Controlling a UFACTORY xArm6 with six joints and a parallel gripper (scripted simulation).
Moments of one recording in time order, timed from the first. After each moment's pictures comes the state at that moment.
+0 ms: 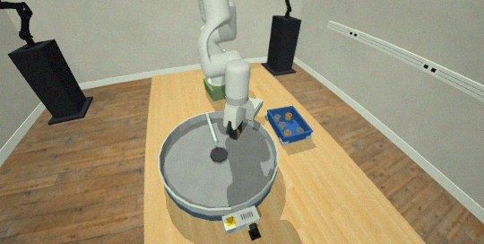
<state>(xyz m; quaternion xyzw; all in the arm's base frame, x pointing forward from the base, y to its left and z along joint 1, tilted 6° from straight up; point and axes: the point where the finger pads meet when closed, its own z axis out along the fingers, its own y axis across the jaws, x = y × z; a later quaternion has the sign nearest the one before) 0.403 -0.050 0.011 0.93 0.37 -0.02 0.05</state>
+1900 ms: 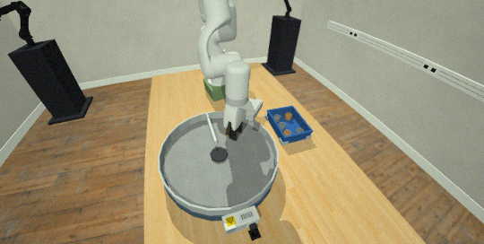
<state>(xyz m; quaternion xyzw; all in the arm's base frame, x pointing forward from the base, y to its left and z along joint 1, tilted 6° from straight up) 0.403 -0.050 0.008 0.93 0.37 -0.02 0.05</state>
